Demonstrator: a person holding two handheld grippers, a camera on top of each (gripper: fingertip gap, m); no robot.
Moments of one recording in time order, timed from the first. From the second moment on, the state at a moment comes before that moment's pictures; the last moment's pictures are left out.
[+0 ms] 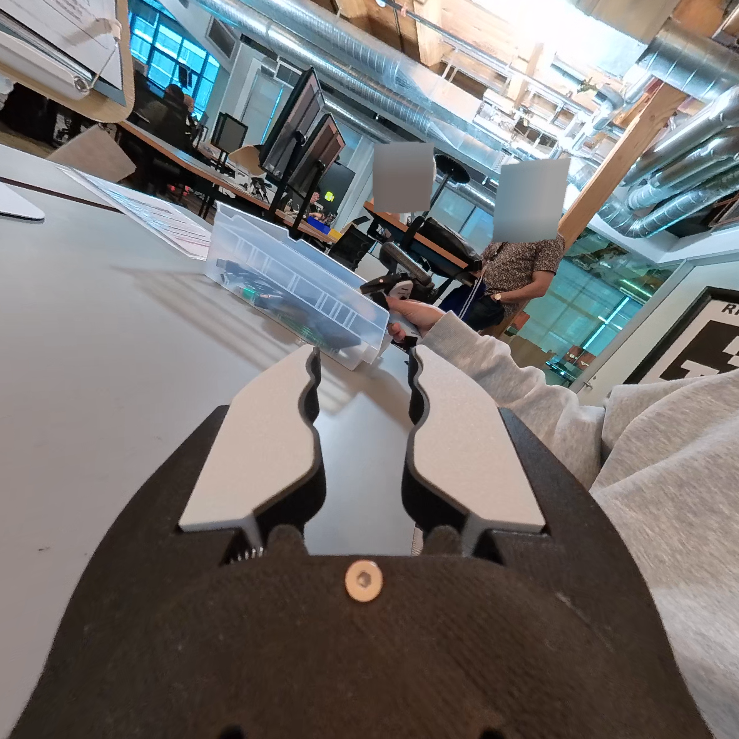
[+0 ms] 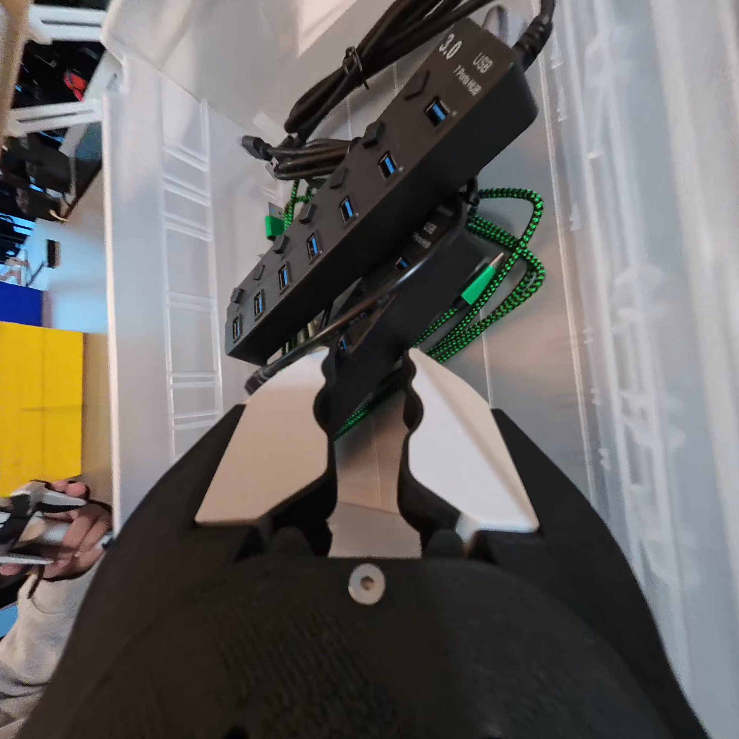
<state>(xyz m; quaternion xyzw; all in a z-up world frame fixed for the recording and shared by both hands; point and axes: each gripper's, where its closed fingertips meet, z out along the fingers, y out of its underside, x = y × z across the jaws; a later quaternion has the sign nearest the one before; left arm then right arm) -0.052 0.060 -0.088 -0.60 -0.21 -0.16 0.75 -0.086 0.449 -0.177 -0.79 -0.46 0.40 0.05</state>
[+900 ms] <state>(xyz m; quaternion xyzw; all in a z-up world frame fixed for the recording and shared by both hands) -0.059 0.057 -0.090 -0.59 -0.23 -0.17 0.75 -0.079 0.441 -0.158 -0.76 -0.51 0.40 0.05</state>
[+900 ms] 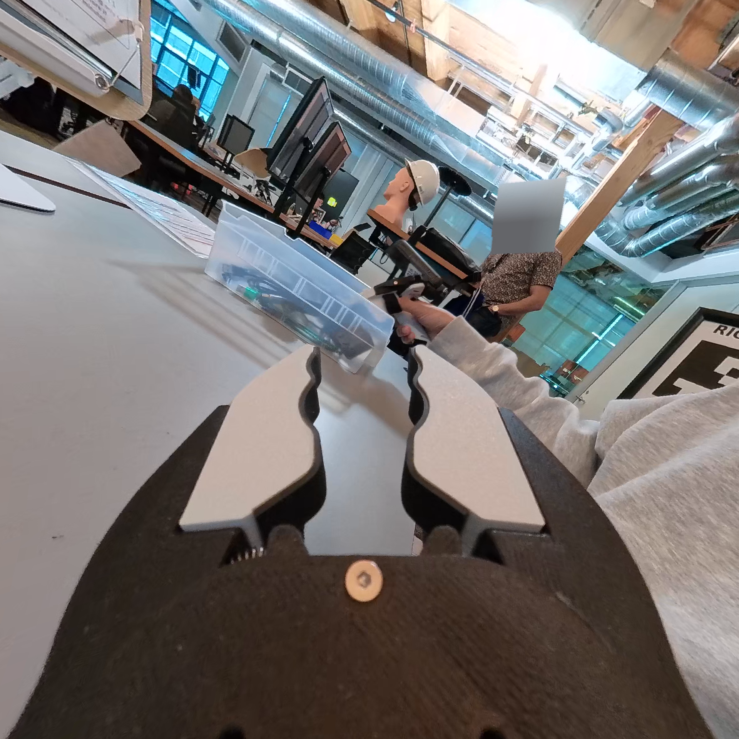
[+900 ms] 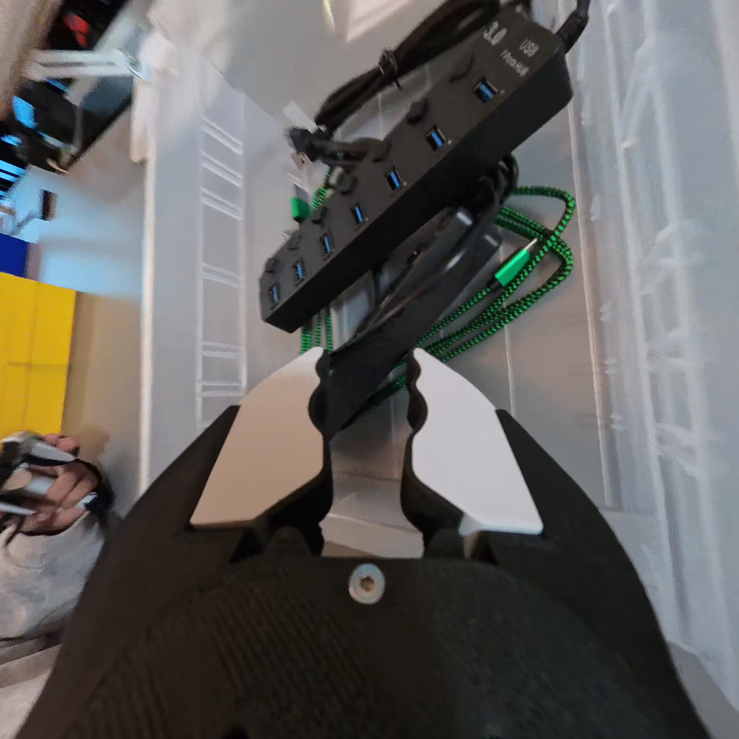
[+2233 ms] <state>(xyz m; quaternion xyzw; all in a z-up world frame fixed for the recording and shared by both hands) -0.061 0.056 -0.091 -0.59 -0.24 -0.18 0.75 -0.065 0.432 -0.174 -0.76 -0.59 0.25 0.08</state>
